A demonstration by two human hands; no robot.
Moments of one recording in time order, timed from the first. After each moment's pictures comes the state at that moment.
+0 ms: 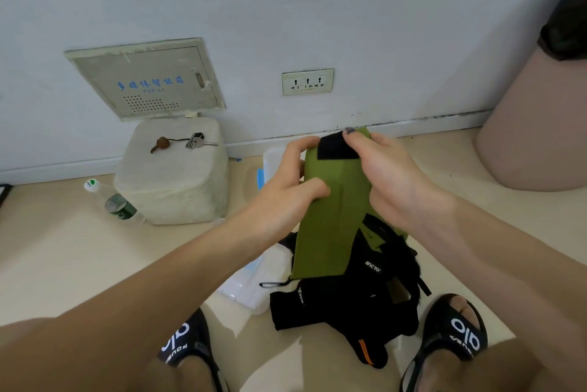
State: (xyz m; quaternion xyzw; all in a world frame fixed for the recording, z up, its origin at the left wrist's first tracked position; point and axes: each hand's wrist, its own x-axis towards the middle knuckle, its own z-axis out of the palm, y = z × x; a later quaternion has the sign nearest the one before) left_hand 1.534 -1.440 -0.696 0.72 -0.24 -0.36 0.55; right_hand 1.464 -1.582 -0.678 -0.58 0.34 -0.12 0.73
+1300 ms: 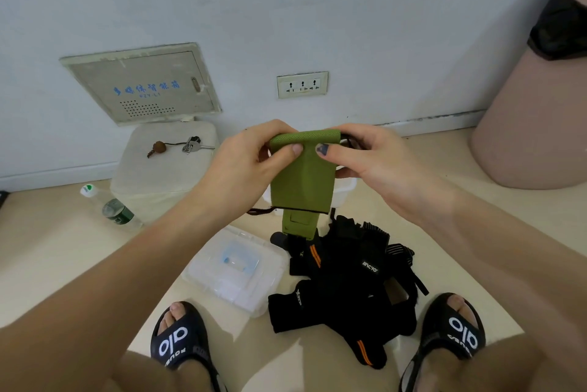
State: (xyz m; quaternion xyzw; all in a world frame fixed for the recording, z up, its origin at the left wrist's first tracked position) left_hand 1.577 -1.428 -0.678 0.81 -0.41 -0.11 0.41; right_hand 1.455 -1.597 -0.675 -0.74 0.17 -0.10 0.64
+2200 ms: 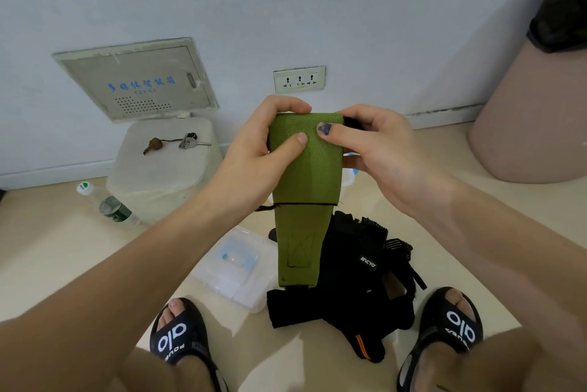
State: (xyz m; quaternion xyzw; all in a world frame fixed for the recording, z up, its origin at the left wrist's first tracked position) left_hand 1.554 -1.442 -0.671 0.68 -0.35 -0.22 0.61; right_hand 1.456 -1.599 -0.671 -0.65 0.20 -0.15 0.72
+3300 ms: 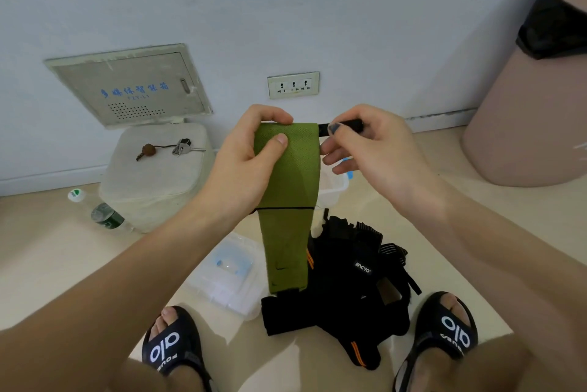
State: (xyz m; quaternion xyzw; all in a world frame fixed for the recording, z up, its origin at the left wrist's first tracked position) left_hand 1.554 -1.448 -0.673 0.74 -0.31 -0.15 0.58; right_hand 1.455 -1.602 -0.663 -0.73 0.24 -0.19 0.62
